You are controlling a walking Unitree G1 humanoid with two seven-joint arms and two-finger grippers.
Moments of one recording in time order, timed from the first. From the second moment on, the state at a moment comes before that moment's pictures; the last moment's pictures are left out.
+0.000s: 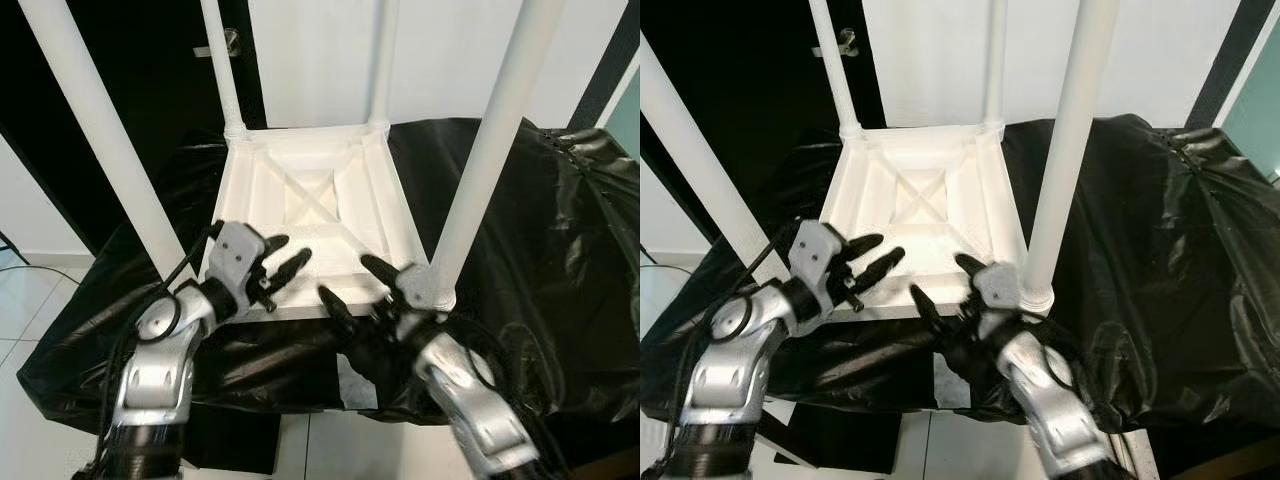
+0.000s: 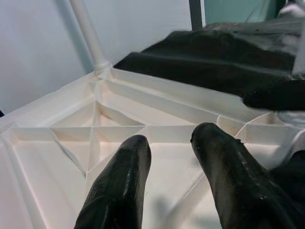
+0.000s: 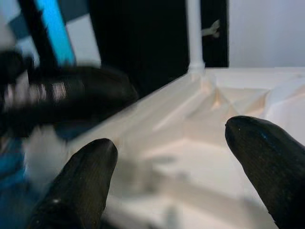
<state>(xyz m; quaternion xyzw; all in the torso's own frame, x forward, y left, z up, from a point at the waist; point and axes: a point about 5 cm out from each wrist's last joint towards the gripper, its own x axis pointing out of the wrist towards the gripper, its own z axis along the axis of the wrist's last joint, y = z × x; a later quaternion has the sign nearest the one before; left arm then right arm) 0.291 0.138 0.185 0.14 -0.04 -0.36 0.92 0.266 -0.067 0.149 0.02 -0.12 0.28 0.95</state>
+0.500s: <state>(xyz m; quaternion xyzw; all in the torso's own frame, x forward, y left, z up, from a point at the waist) 0.312 0.145 0.177 0.16 0.01 -0.32 0.93 0.300 -0.080 0.167 0.14 -0.17 0.12 0.97</state>
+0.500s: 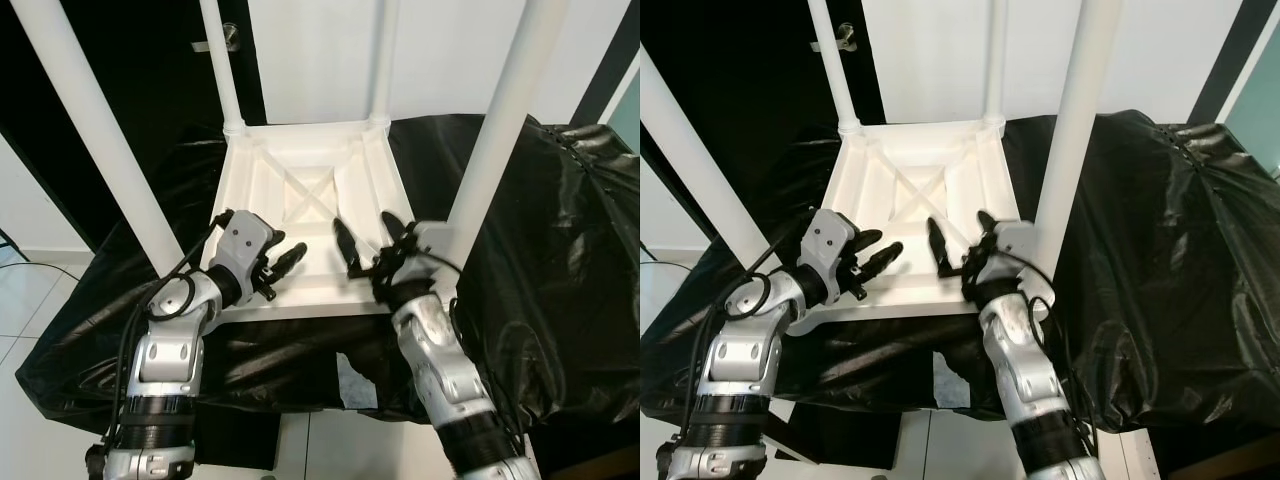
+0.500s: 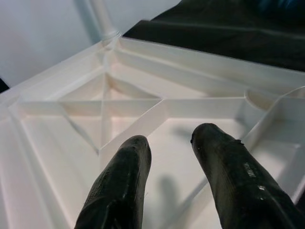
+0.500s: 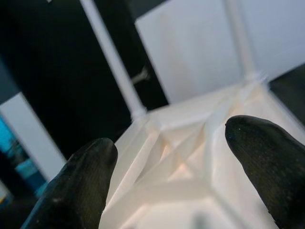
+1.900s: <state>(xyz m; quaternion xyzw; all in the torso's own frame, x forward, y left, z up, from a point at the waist) 0.338 0.136 0.184 0.19 -0.02 -0.33 0.93 0.299 -0.125 0.154 -0.02 -0.19 -0.03 0.98</state>
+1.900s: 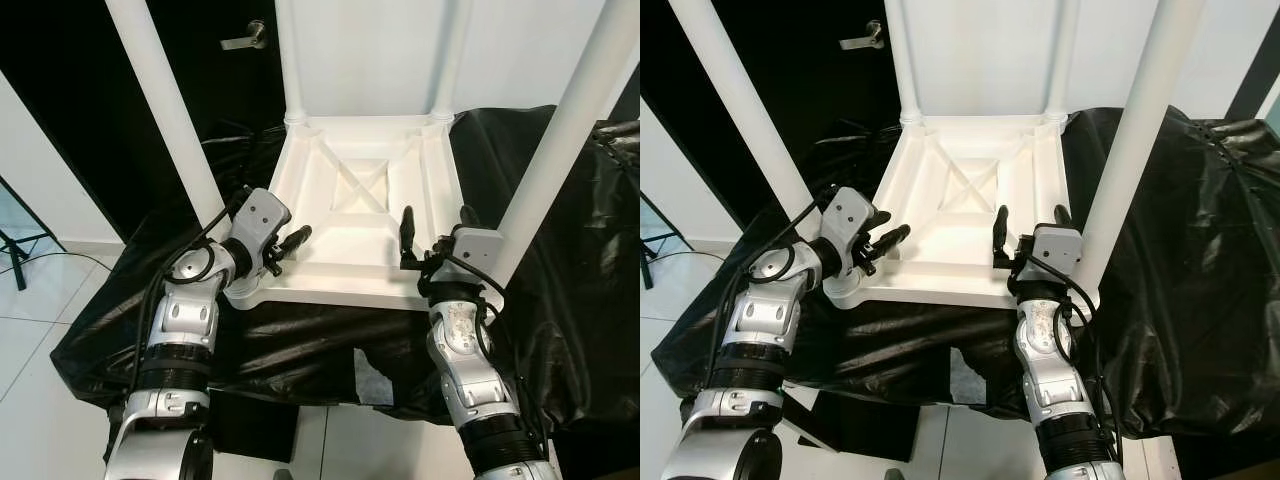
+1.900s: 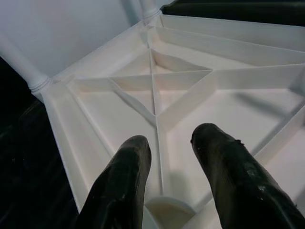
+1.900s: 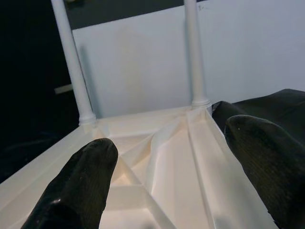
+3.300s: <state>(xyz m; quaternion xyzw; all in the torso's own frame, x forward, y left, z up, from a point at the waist) 0.245 0.194 0.176 0.05 -0.07 -0.13 0.99 0.275 -0.110 0.108 -0.09 -0.10 0.20 0.97</state>
